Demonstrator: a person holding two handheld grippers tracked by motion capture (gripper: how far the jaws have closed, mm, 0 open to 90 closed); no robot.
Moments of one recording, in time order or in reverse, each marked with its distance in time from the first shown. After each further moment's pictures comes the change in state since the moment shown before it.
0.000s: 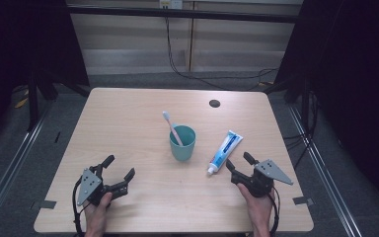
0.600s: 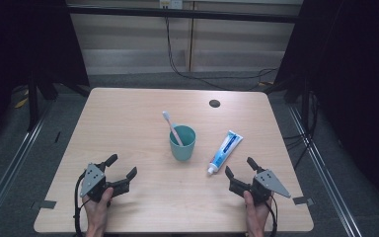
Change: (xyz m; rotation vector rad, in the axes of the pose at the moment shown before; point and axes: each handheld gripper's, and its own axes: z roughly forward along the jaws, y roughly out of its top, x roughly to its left) left arm 0.005 0.003 0.007 0.072 -0.037 -0.036; right arm -0.002 -0.034 -0.002 -0.094 -0.025 -0.036
